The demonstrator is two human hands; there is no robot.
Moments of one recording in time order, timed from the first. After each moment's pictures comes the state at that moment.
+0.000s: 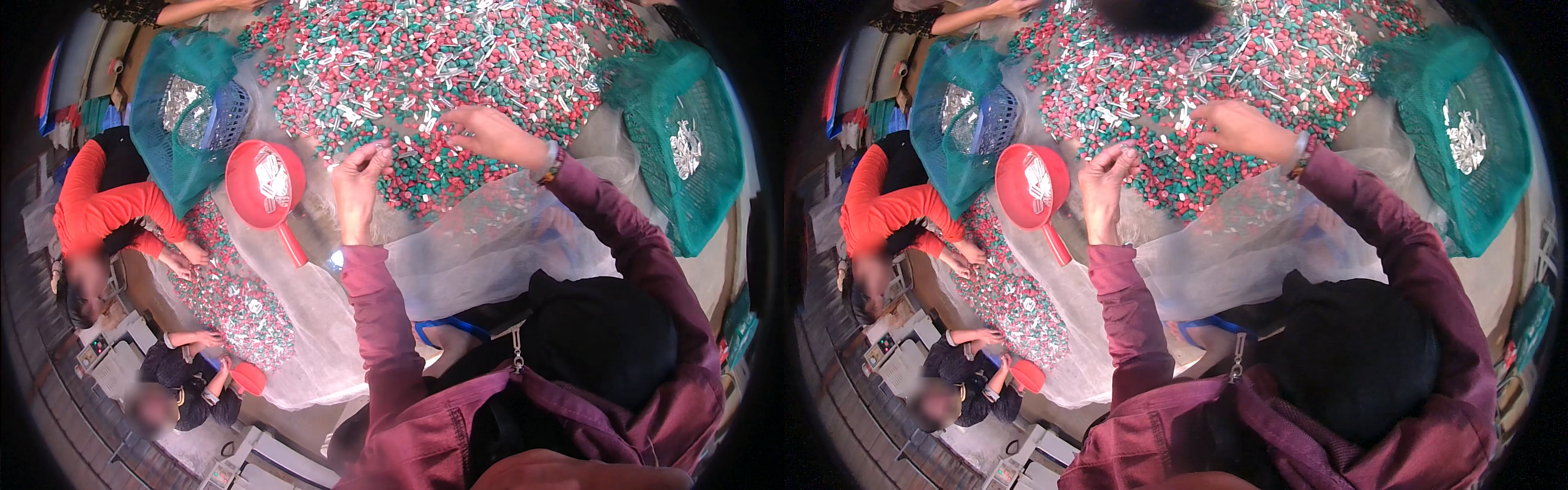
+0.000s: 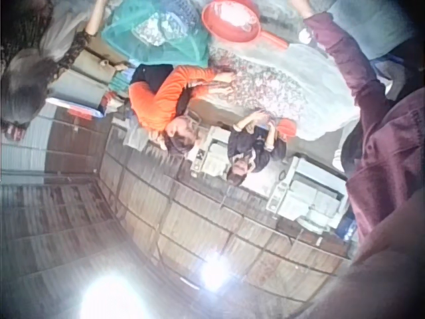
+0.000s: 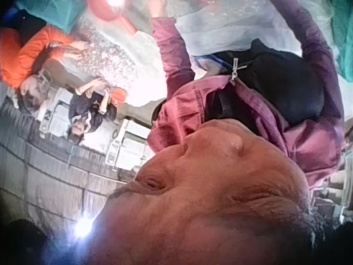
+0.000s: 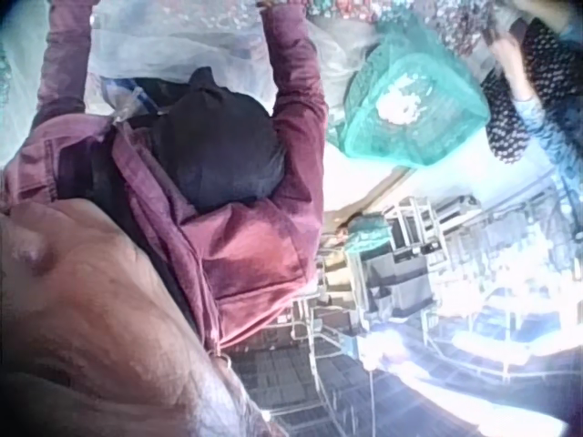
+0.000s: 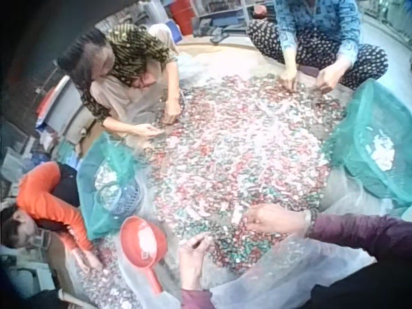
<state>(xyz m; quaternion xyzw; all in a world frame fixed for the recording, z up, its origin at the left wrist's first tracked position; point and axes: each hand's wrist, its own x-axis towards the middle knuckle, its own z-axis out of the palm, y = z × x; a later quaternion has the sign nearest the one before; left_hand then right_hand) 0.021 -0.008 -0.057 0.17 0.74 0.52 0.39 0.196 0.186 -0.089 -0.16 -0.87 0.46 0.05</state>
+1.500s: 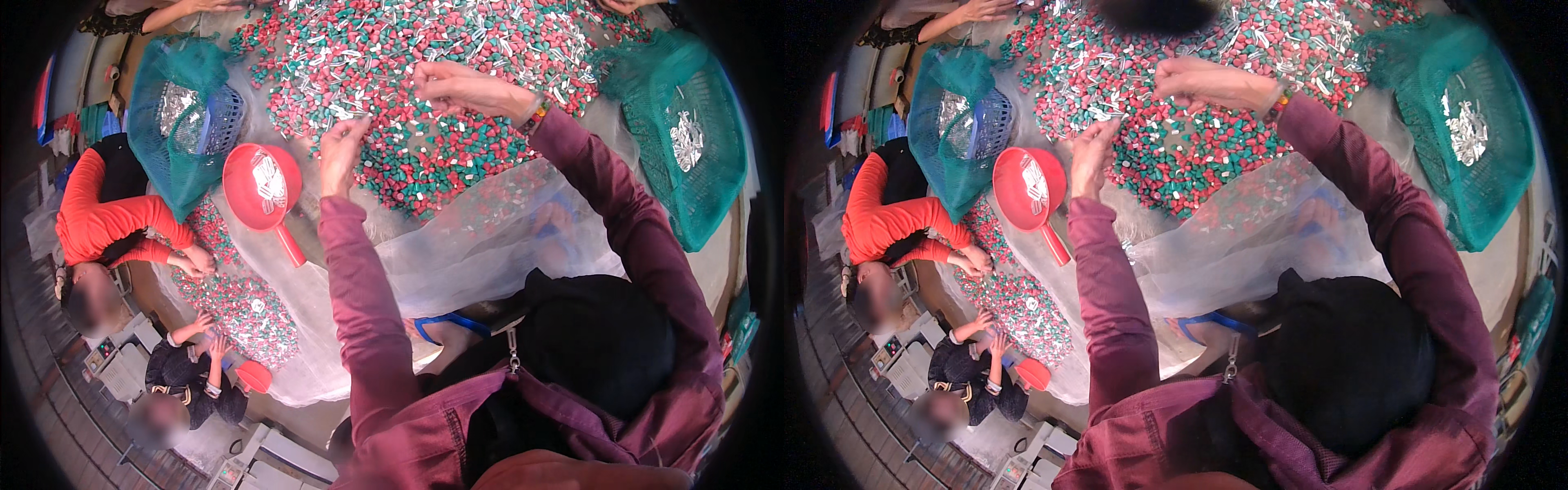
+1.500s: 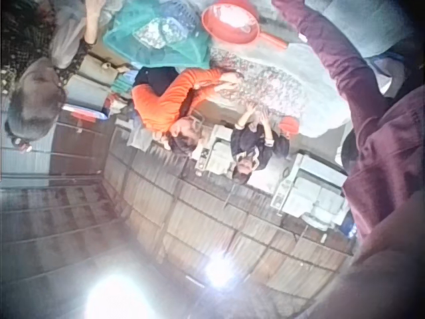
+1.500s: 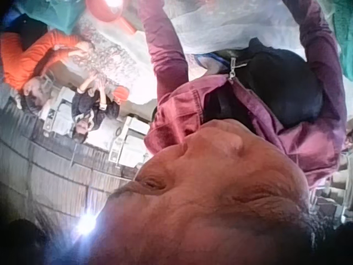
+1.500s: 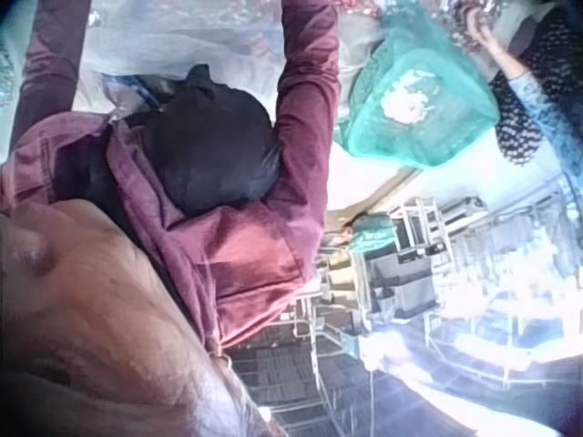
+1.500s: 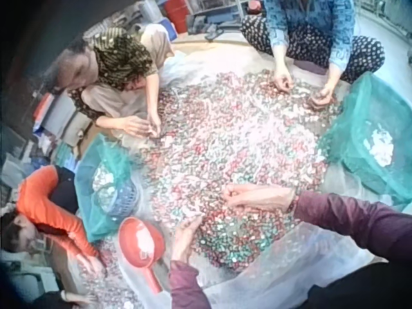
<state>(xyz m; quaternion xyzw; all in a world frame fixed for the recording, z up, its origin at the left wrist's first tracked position) -0.028 0.028 -0.101 0.16 0.76 0.46 0.44 0.155 0.235 -0.076 -0.14 -0.57 0.81 -0.04</state>
